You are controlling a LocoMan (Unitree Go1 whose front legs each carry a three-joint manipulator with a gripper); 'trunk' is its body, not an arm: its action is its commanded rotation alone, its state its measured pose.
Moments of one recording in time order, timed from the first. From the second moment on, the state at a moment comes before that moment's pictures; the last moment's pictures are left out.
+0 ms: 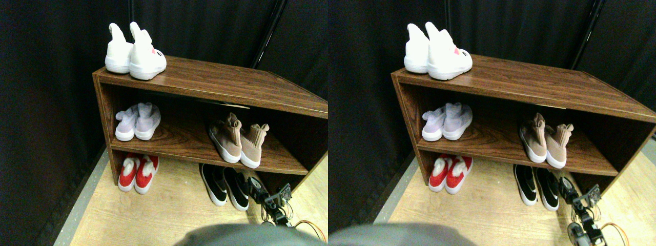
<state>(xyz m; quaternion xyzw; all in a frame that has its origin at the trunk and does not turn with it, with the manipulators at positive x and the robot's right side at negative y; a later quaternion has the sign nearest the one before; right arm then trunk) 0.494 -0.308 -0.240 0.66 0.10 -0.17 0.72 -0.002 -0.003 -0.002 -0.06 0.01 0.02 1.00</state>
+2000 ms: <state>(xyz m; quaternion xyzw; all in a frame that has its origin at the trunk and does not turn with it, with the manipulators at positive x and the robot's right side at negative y) 0.389 -0.288 -0.141 0.58 0.04 -0.01 0.81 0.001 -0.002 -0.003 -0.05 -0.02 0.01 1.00</state>
